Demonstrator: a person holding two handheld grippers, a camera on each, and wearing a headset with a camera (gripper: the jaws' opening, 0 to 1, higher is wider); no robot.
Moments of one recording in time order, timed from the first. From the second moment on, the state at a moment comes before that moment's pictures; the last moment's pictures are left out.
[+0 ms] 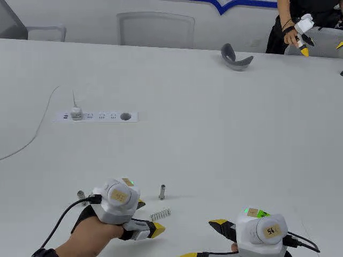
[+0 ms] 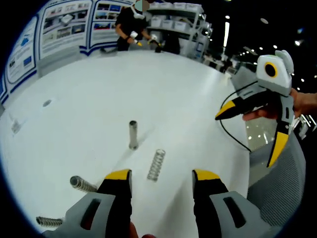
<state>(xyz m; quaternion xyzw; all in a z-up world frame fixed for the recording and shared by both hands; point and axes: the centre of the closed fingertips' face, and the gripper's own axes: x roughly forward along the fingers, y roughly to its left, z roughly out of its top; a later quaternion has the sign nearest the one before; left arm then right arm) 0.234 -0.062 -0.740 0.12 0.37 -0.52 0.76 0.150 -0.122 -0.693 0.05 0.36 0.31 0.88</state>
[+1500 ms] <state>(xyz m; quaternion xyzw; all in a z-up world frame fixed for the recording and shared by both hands) 0.235 -0.049 -0.753 0.11 0.38 -0.50 0.77 0.149 -0.114 -0.695 0.06 0.36 0.32 0.87</state>
